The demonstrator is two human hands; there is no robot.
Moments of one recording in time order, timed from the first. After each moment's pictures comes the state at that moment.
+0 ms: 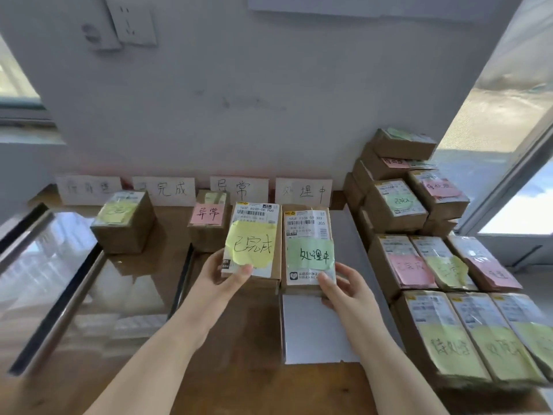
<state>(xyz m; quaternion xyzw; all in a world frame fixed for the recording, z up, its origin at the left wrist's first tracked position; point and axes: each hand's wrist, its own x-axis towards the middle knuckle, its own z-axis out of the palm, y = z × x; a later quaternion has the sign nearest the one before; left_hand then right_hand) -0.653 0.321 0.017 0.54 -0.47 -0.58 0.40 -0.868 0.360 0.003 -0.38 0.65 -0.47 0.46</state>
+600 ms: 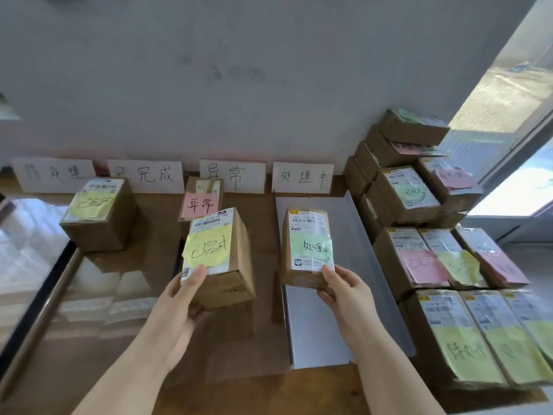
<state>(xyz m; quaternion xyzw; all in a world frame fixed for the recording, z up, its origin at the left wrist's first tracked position) -0.608 0.289 -0.016 0.52 -0.24 -0.68 0.46 -0.853 0.306 -0.035 -0.20 0.68 -0.51 0.48</state>
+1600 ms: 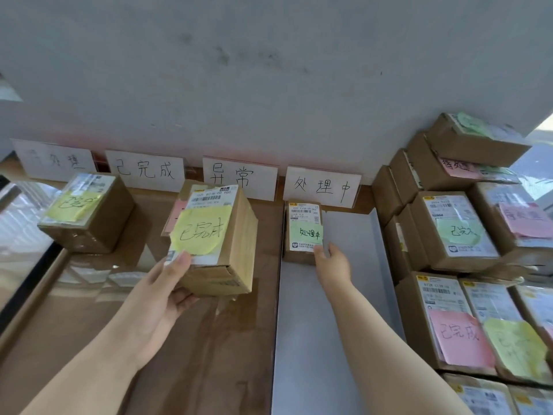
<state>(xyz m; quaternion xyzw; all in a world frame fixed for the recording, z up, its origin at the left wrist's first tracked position) -0.639 0.213 -0.002 0.53 -0.27 -0.65 0.48 -0.897 0.129 -0.093 -0.36 0.78 -0.30 0.41</state>
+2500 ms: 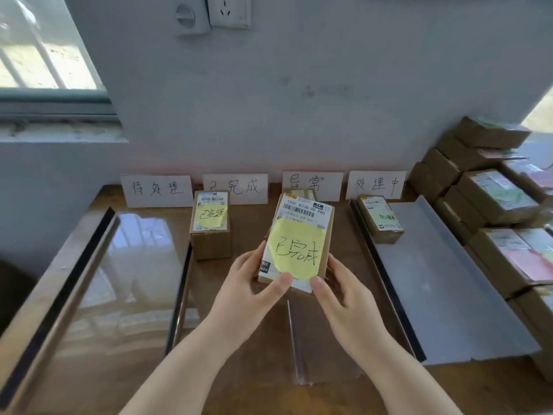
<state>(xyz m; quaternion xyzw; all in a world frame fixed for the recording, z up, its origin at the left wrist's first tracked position) -0.433 0.262 0.014 0.53 -0.64 -0.46 0.32 -0.600 0.306 0.007 -0.55 0.66 -0.39 0.33</state>
